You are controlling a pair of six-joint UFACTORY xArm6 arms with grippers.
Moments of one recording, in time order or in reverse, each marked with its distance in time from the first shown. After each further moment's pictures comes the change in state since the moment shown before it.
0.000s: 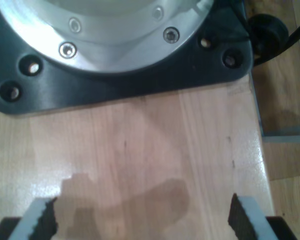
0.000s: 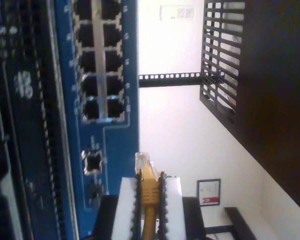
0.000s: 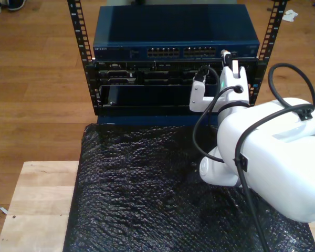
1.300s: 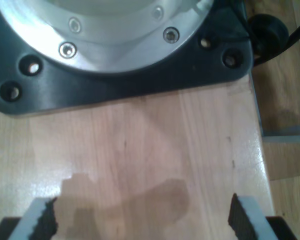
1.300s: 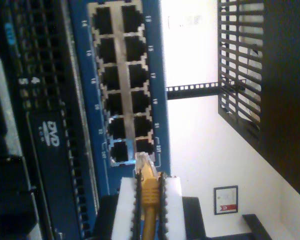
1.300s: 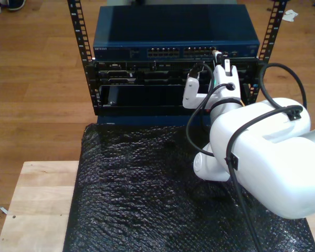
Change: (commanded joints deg) left arm 0.0 0.0 0.0 0.0 0.0 0.0; right arm 0.3 3.6 -5.1 -0.2 3.1 -2.6
